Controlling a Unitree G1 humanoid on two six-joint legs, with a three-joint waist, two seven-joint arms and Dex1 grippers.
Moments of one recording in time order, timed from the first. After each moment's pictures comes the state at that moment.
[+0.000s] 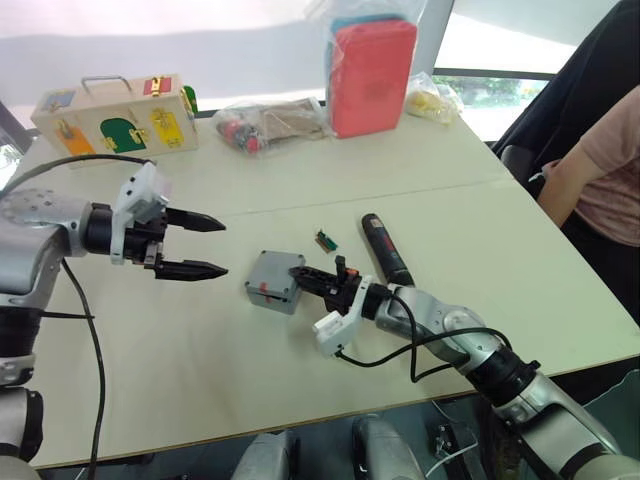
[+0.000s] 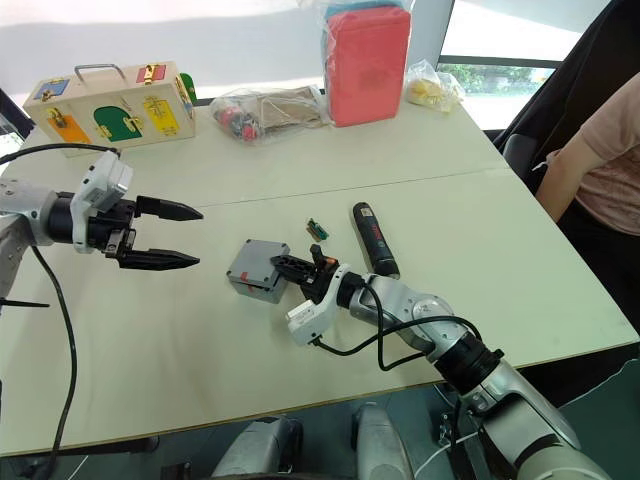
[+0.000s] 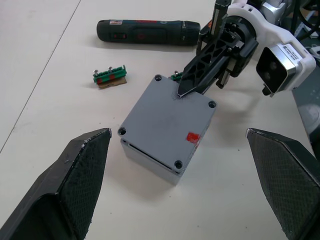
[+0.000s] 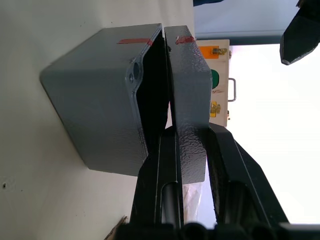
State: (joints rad) left arm -0.62 1.01 0.01 0.07 -0.50 0.51 -1.47; right arm -0.54 -0.51 0.59 0.02 -0.98 -0.44 0.16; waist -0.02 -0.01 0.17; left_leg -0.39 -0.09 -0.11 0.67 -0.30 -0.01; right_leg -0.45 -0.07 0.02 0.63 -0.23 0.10
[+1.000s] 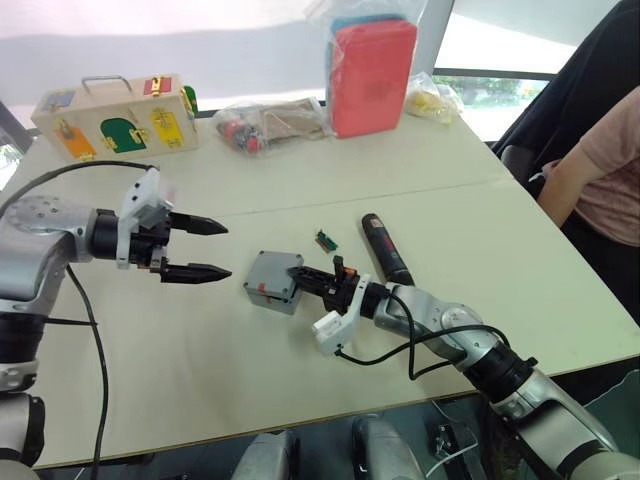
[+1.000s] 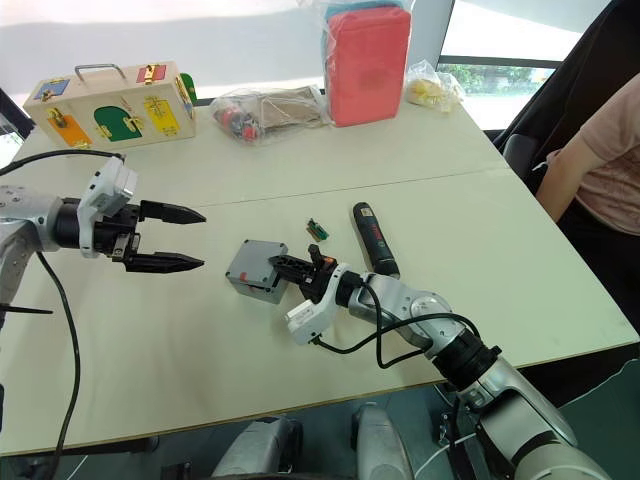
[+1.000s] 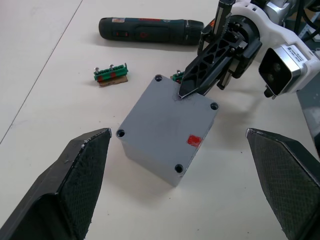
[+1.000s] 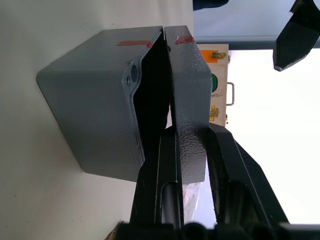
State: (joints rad) left arm -0.59 1.00 0.02 0.05 -0.51 0.51 -1.43; right arm -0.56 -0.51 0.58 0.05 -1.00 -0.47 0.14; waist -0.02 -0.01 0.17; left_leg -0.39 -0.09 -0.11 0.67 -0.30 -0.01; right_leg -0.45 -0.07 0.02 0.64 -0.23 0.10
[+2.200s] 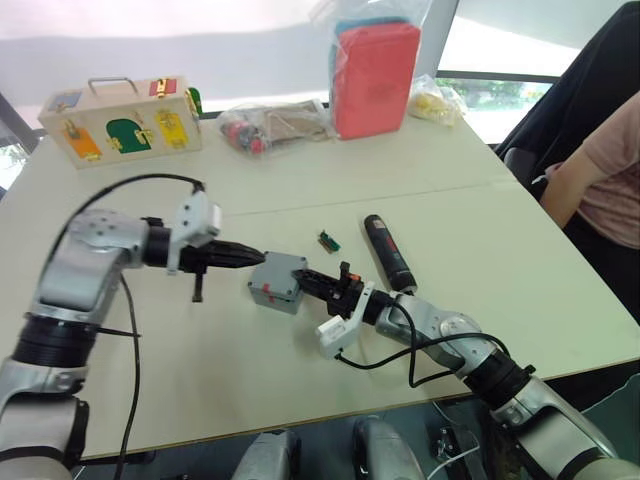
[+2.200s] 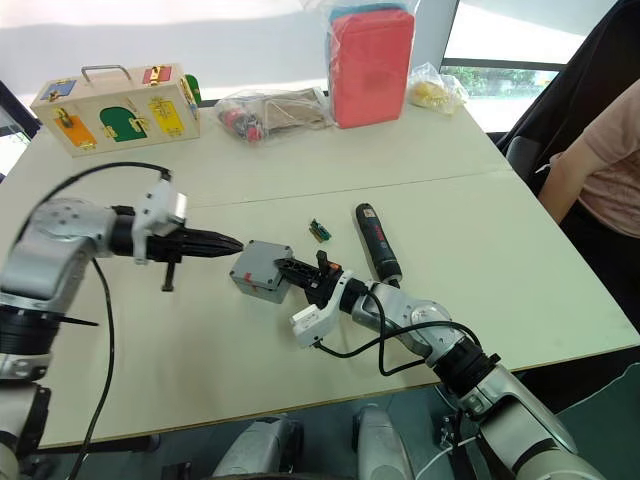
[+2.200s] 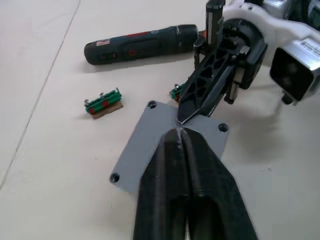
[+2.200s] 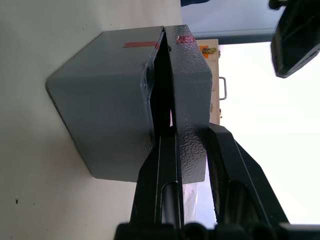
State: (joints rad) left arm -0.56 0.77 -0.10 0.06 -0.33 0.23 -1.34; right arm -0.51 -0.50 0.59 0.11 -1.04 -0.47 0.01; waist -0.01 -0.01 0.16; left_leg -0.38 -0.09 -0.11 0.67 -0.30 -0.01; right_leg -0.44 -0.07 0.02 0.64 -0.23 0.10
